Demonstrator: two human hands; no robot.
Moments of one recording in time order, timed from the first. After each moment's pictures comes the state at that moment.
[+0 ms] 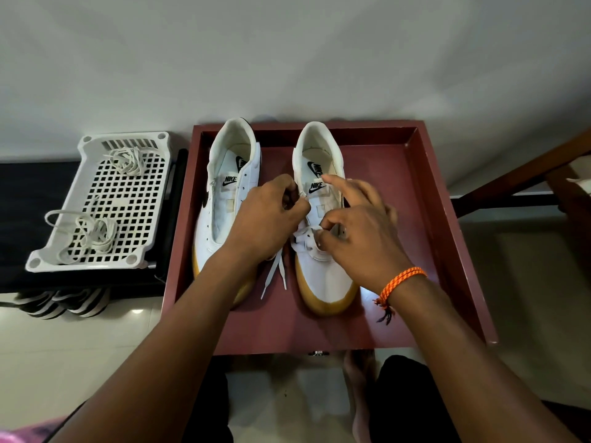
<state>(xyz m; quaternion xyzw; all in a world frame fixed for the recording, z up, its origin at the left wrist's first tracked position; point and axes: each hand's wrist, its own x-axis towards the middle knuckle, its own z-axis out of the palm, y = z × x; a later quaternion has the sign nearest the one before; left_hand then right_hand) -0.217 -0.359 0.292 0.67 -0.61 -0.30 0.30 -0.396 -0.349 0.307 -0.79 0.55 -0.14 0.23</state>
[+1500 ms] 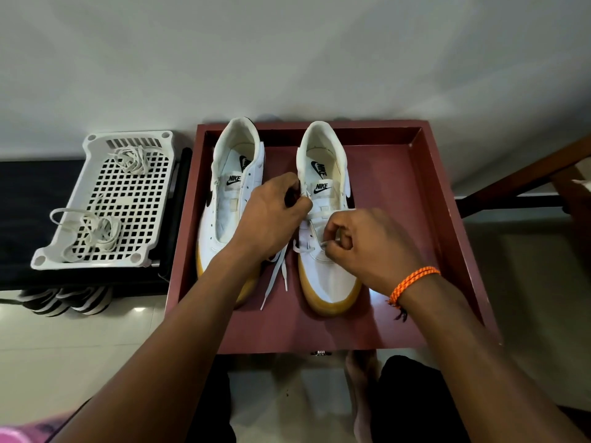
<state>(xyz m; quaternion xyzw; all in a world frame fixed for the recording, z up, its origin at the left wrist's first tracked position) -0.217 -0.362 0.289 0.66 -0.60 -0.31 0.32 -0.409 -0.354 0.308 -0.81 0.51 -0.12 0.26</state>
